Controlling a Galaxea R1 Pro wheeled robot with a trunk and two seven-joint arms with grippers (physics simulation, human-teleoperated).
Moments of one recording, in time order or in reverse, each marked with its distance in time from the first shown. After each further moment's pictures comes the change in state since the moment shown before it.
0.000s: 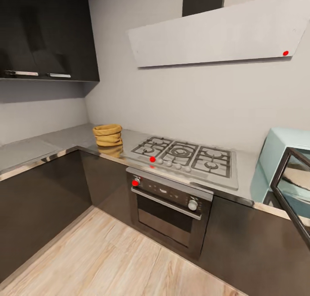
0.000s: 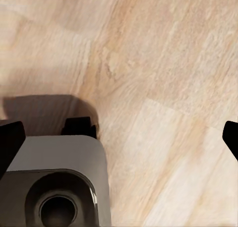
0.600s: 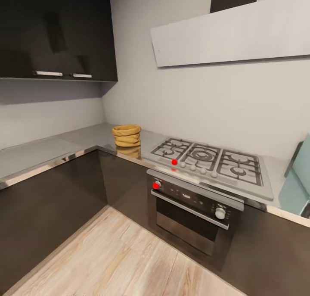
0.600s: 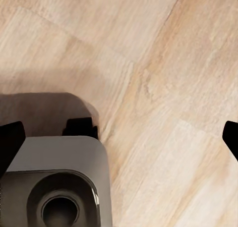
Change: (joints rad) left arm 0.000 0.001 -0.001 0.000 -0.001 -0.001 0.000; right arm 0.000 0.004 0.002 0.000 0.003 -0.003 -0.001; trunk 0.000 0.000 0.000
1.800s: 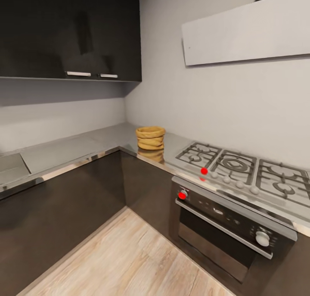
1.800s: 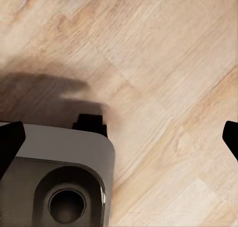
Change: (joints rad) left arm 0.000 0.003 0.000 0.000 0.001 0.002 -0.001; right arm 0.000 0.024 0.002 0.000 0.144 0.000 0.021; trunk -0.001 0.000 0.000
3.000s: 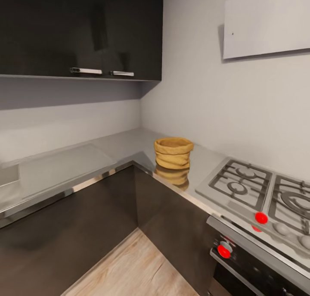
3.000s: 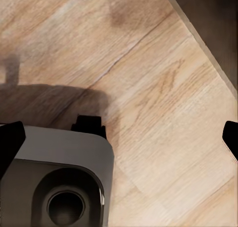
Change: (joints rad) left arm 0.000 -0.003 0.000 0.001 0.000 0.000 0.000; right arm 0.000 0.000 -0.001 0.000 -0.001 -0.005 -0.006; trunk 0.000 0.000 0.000
